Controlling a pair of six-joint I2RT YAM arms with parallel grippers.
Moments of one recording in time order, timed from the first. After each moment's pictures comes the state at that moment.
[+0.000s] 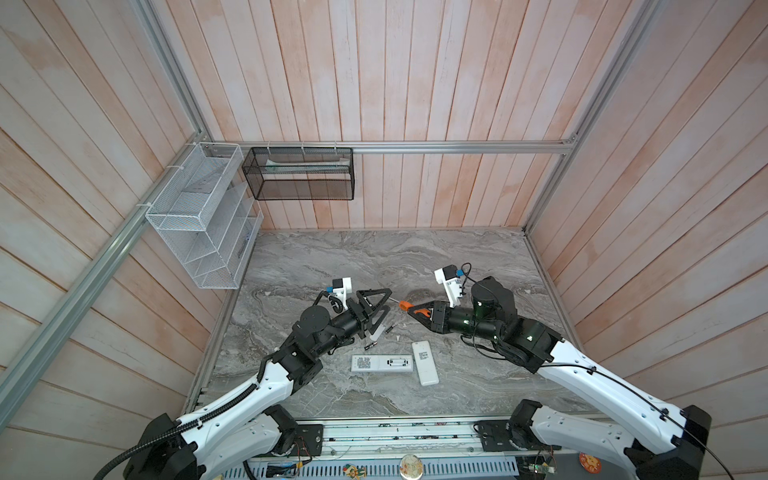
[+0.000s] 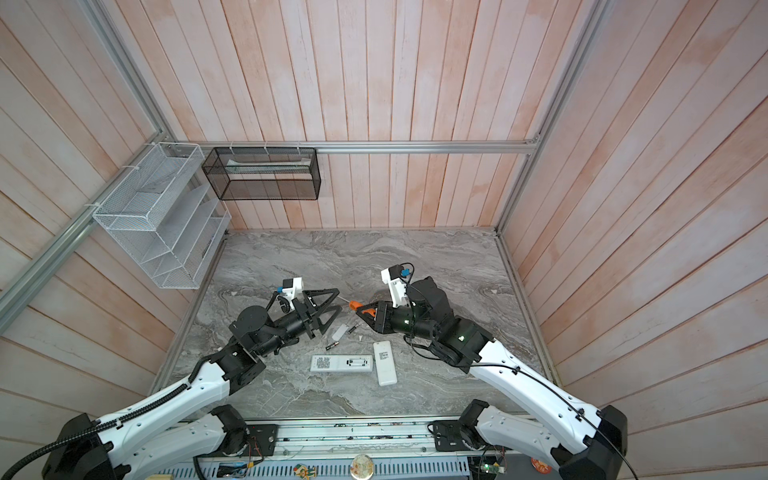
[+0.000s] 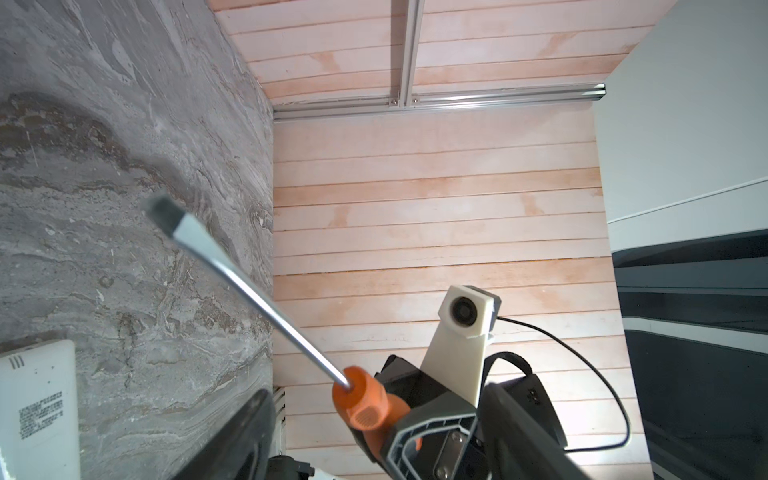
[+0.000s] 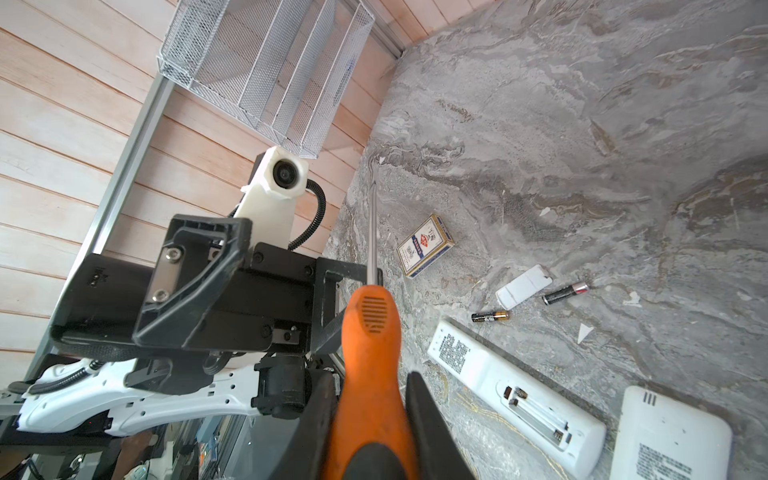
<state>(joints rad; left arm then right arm) -0.70 0.98 0.54 0.47 0.27 -1.50 0.83 1.01 0.92 -0.29 -0.31 0.81</state>
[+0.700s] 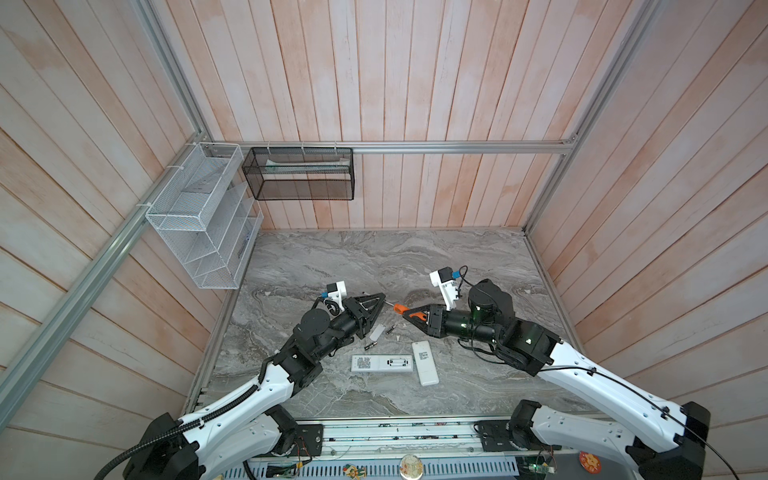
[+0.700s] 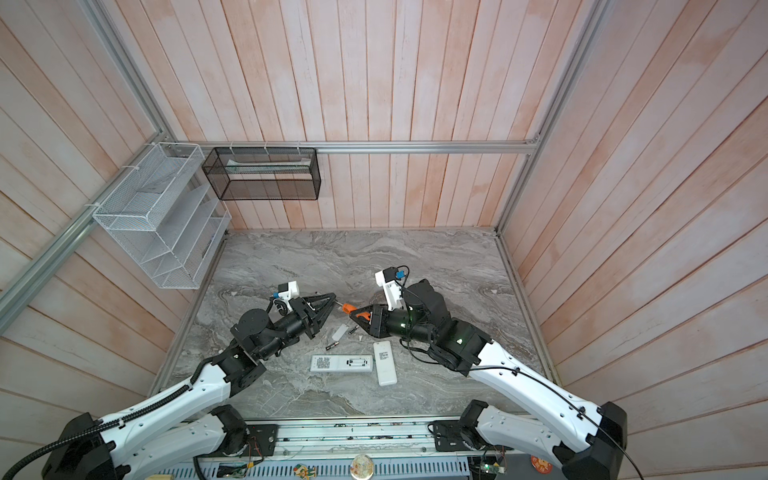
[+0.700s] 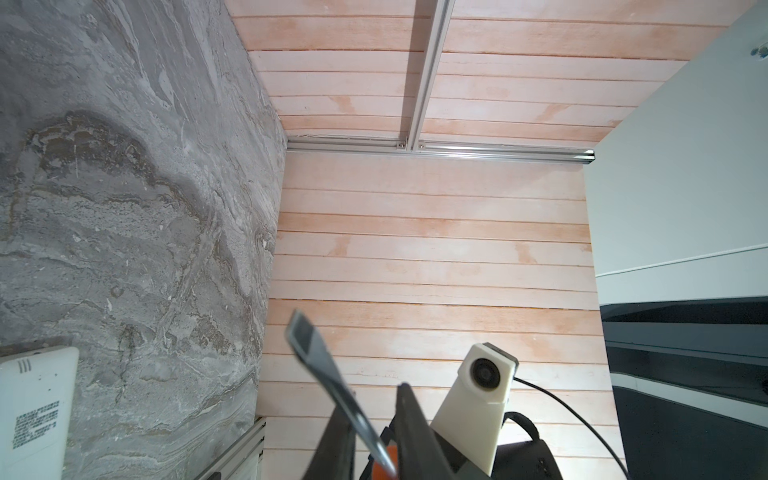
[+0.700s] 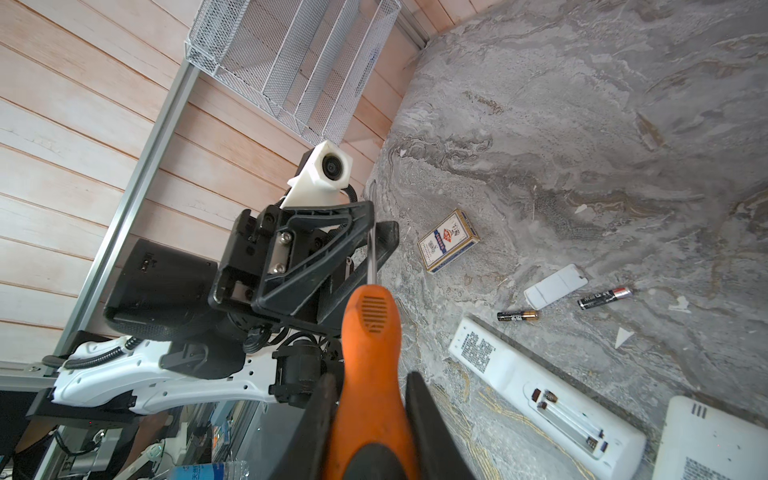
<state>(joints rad) -0.70 0.97 0.51 0.48 0.17 -1.58 0.87 1.01 0.93 -0.26 -0.30 0.82</state>
